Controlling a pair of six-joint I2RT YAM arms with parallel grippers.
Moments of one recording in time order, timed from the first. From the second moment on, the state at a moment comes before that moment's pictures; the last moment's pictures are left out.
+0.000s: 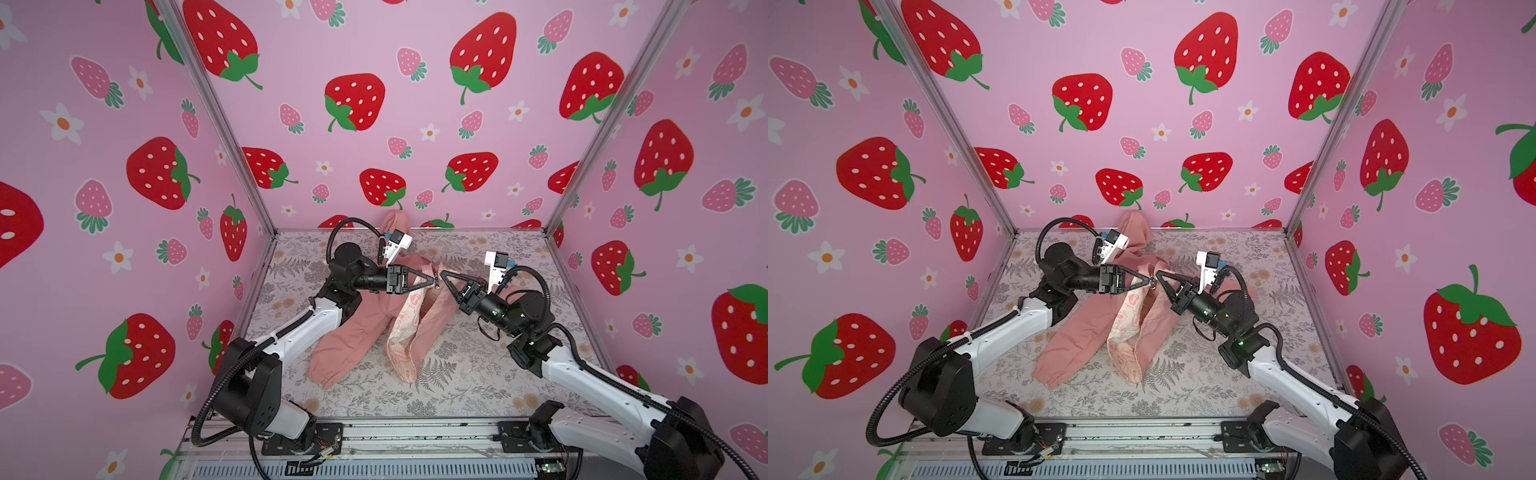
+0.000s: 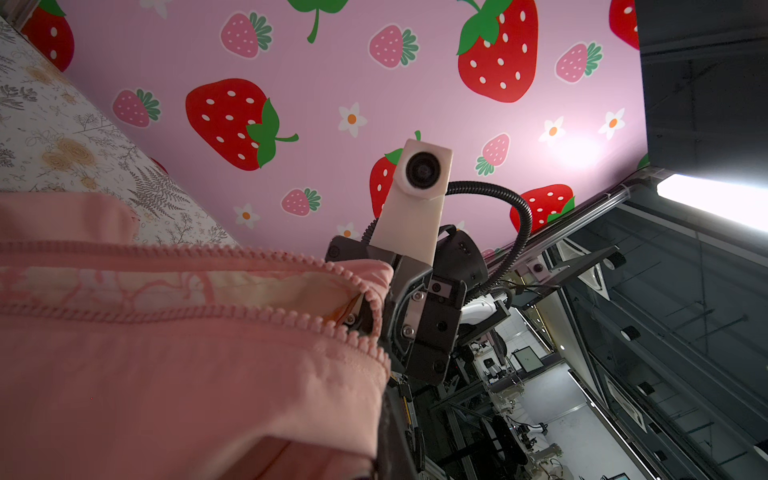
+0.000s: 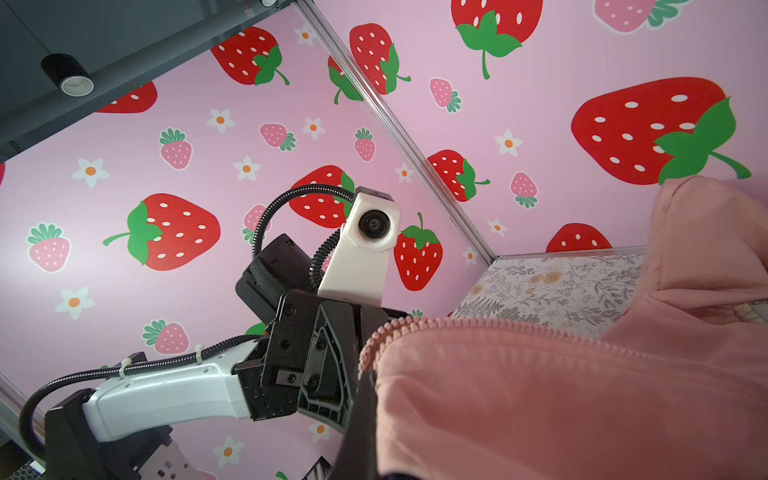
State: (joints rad) left arm -0.48 1.48 1.02 0.60 1.19 -1.03; right arm 0.73 1.06 0.62 0.72 -0.33 0.78
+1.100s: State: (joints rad) left arm -0.47 1.48 1.01 0.63 1.21 -1.05; right arm 0.74 1.07 0.62 0.74 -0.34 0.78
